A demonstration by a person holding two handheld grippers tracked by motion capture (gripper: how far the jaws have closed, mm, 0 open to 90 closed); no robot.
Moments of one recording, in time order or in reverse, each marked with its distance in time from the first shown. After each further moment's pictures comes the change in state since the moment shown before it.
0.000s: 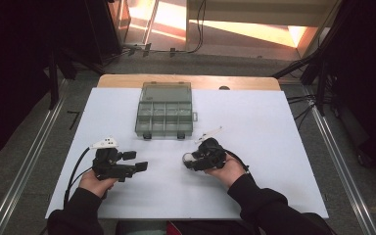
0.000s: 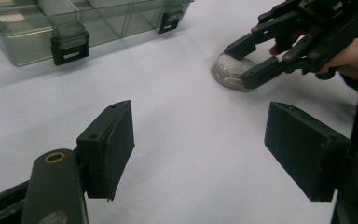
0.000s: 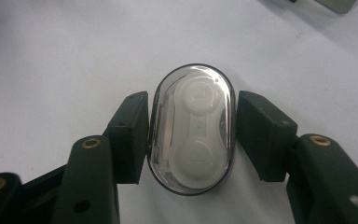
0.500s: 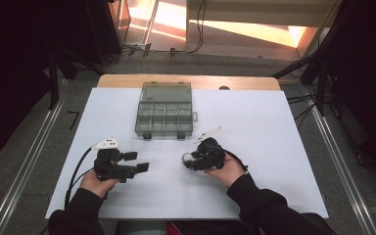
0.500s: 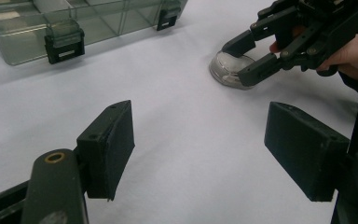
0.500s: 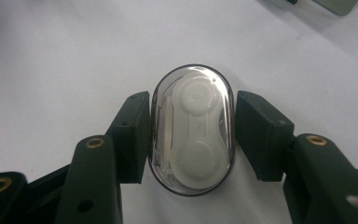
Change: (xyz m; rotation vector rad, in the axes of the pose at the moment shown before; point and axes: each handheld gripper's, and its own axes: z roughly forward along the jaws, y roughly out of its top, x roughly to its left) left arm -0.005 0.000 0.002 0.020 0.013 0.020; right arm 0.000 0.002 0.001 0.005 0.001 0.001
